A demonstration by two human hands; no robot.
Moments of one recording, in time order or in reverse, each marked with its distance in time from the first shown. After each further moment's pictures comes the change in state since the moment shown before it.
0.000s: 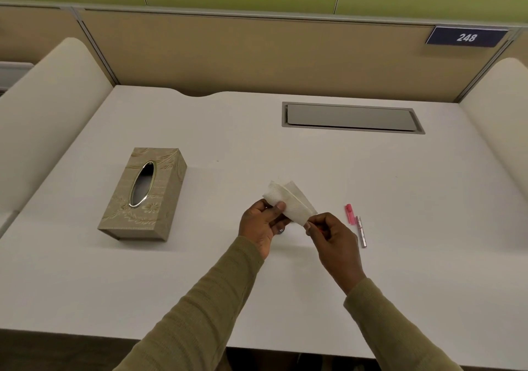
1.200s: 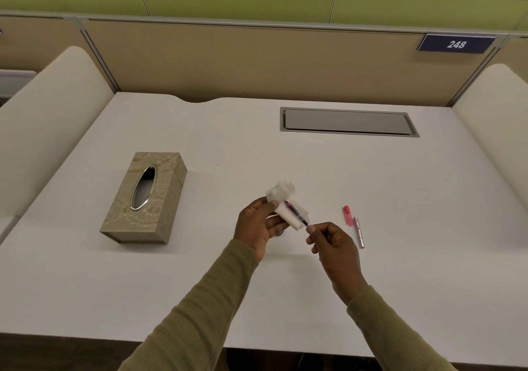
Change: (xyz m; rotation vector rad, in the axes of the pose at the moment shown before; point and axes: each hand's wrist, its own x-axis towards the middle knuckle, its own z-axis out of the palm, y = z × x) left_hand -0.016 0.014 0.000 0.050 0.000 -0.001; right_hand -0.016 -0.011 0.000 0.205 0.019 0.248
